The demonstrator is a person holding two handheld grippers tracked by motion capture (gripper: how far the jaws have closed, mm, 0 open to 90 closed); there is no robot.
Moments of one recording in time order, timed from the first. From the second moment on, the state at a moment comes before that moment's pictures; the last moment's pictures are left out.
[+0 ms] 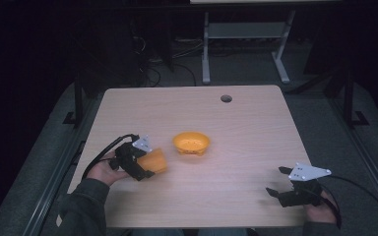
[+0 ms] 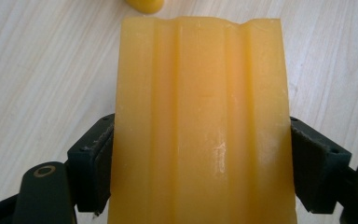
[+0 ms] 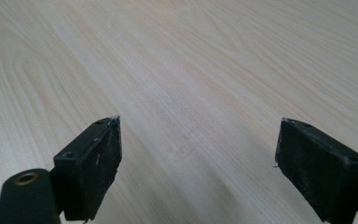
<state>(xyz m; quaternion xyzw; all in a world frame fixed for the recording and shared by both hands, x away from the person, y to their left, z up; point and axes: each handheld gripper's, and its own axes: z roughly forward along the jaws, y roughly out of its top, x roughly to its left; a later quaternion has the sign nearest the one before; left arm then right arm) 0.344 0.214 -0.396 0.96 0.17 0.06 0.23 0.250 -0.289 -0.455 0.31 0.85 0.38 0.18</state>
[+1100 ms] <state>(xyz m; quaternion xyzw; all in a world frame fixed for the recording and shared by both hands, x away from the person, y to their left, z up) 0.375 0.178 -0.386 0.96 0.14 0.04 0.22 0.251 -0.289 -0.455 0.31 0.85 0.39 0.18</state>
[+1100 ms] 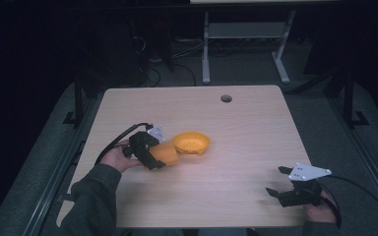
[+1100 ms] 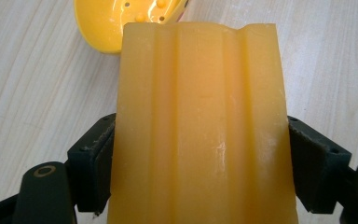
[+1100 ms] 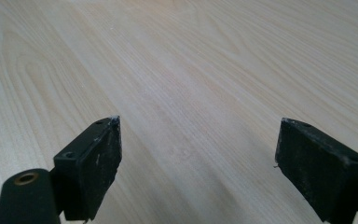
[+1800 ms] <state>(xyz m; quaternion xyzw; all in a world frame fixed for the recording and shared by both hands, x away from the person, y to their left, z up) 0.390 0.158 -0.367 0.96 0.12 0.05 0.23 0.250 -0.290 -0.455 0.31 0.85 0.39 0.19</state>
